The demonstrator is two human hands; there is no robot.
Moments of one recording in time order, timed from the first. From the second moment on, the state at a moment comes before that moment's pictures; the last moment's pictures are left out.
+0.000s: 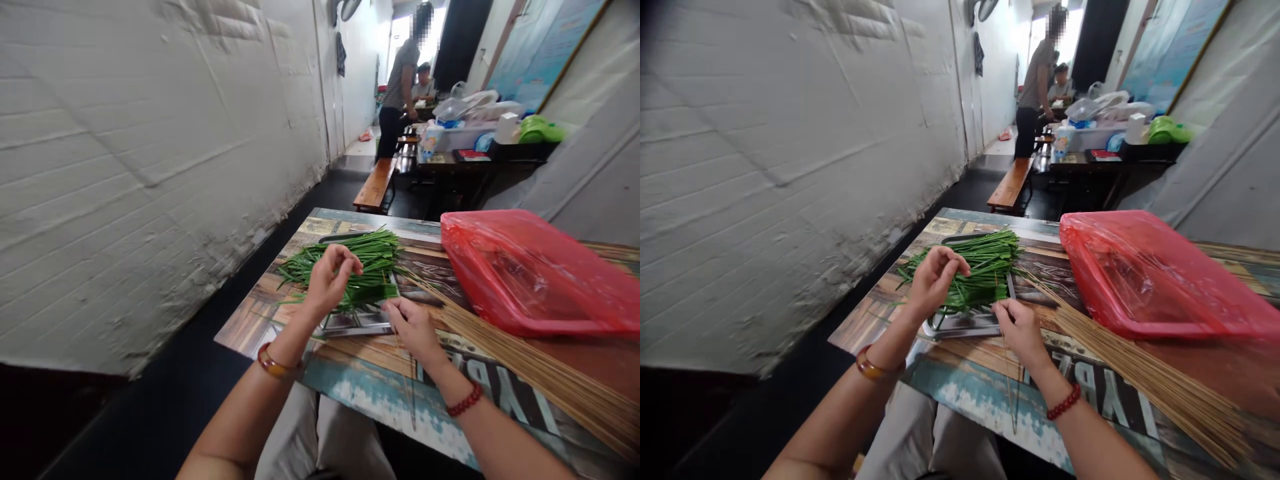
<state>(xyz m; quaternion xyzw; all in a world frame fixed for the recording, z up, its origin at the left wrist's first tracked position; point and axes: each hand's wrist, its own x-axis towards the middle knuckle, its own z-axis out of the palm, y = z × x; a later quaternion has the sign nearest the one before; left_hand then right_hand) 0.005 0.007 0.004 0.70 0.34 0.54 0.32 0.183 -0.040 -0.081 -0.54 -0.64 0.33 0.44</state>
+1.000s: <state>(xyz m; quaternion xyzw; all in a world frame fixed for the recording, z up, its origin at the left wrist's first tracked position) 0.033 -0.038 0.032 0.68 0.56 0.38 0.27 0.189 -0.035 -0.091 -0.51 -0.68 0.26 0.46</state>
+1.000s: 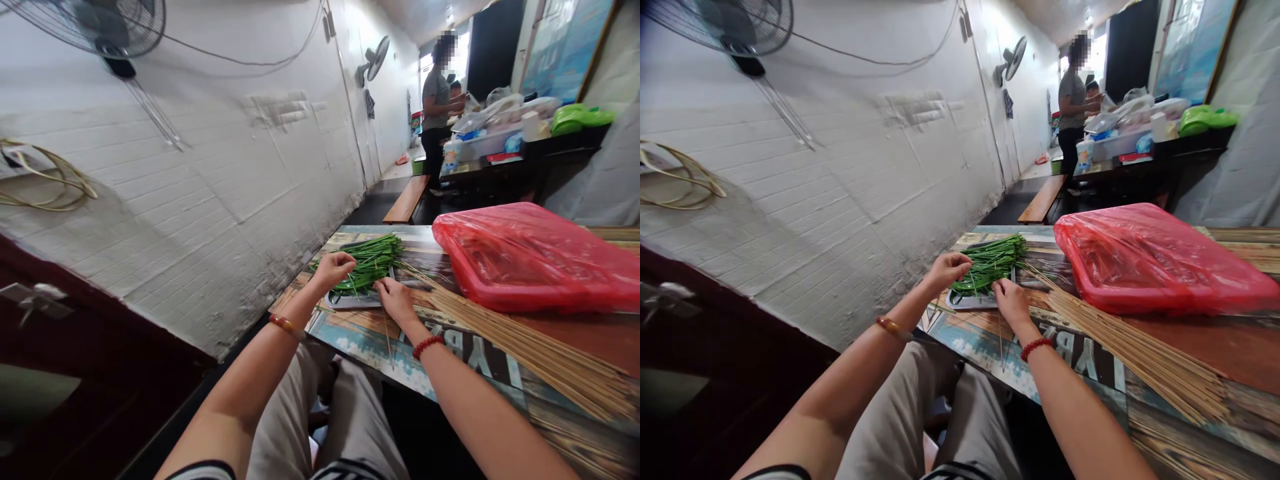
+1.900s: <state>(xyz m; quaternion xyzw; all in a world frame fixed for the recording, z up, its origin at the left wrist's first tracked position) 0.026 -0.026 0.013 0.67 0.59 0.37 0.27 0.189 -0.040 -0.091 -0.52 -0.68 0.23 0.46</state>
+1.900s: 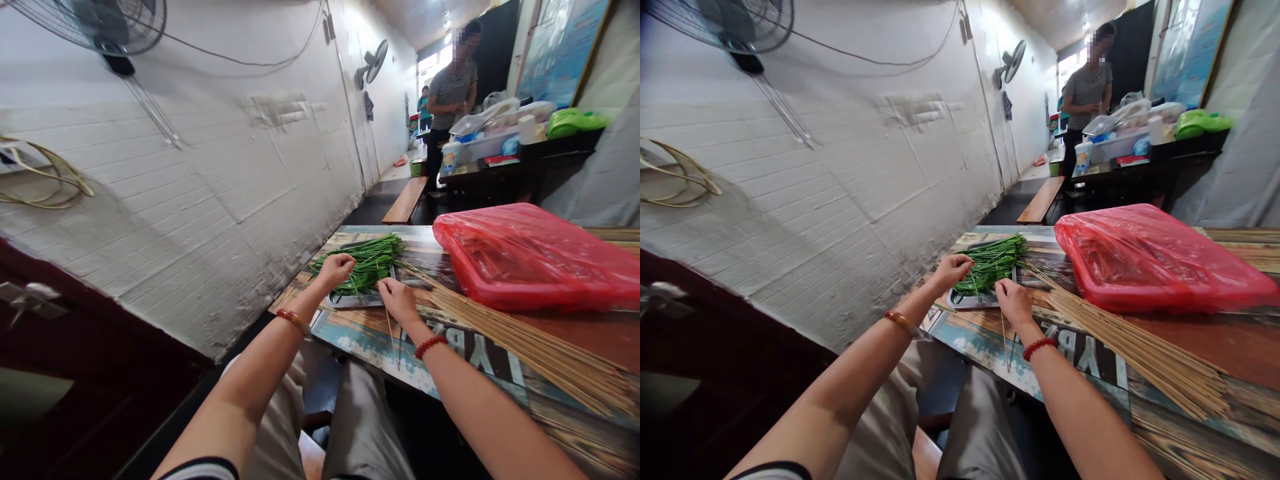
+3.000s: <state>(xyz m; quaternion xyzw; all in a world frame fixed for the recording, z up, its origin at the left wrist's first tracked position) 0.028 -0.023 -0.009 0.66 0.58 0.38 0.28 0.185 -0.059 -0.084 -0.53 -0.72 0.18 0.41</state>
